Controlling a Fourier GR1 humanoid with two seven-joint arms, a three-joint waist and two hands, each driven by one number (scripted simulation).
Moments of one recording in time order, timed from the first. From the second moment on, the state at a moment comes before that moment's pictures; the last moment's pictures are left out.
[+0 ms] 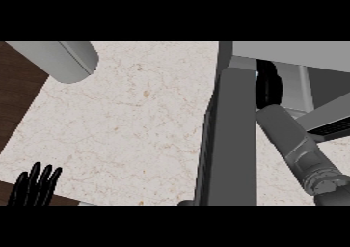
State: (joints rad) left arm 0.50 0.12 0.03 -1.84 0.30 -0.42 -0.47; right arm -1.01 -0.18 -0.01 -0.01 0.26 -0.92 -0.57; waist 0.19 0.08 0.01
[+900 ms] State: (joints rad) left arm 0.53 0.12 0.04 -1.85 0.30 -0.43 -0.49; right arm -0.91 -0.10 -0.18 -0.14 0.07 -0.53 -0.80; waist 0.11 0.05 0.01
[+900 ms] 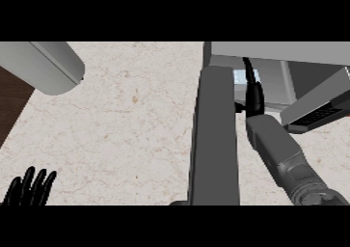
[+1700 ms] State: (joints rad) left arm 0.61 0.10 0.03 -1.91 0.28 -0.42 -0.45; right arm -0.70 -0.07 -0.25 -0.16 0.01 -0.28 -1.03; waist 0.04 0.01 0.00
